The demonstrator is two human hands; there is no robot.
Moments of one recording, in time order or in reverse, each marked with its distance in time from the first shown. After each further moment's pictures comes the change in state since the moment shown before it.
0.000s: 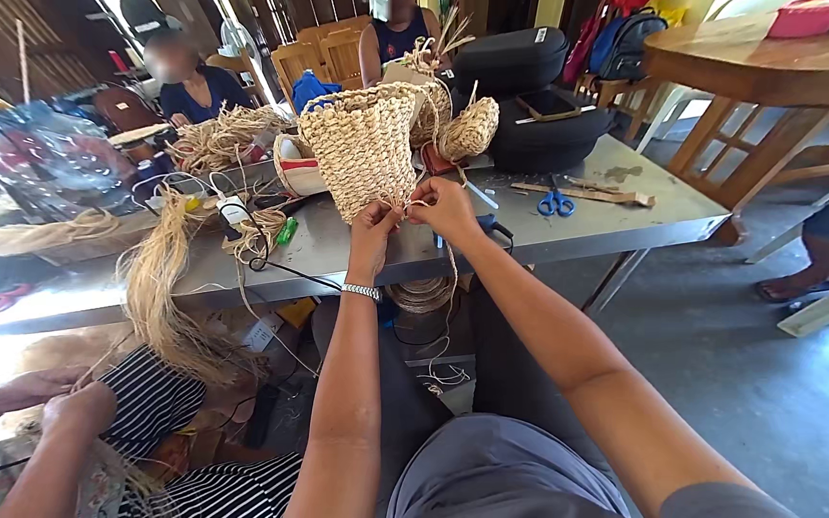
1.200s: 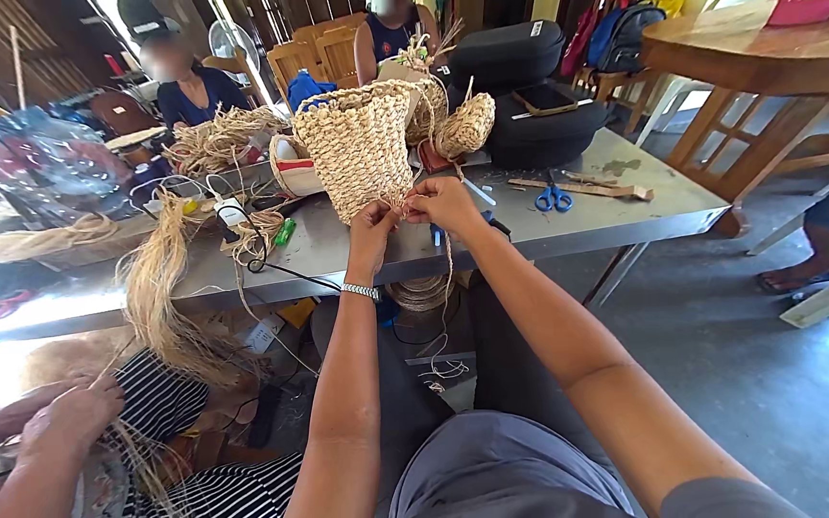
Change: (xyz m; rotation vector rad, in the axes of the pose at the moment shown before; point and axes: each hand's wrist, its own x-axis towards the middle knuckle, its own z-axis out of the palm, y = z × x) left_hand 0.001 -0.002 0.000 0.086 -0.033 0.036; right_hand 0.007 -0.002 -0.005 0.216 -0.078 0.153
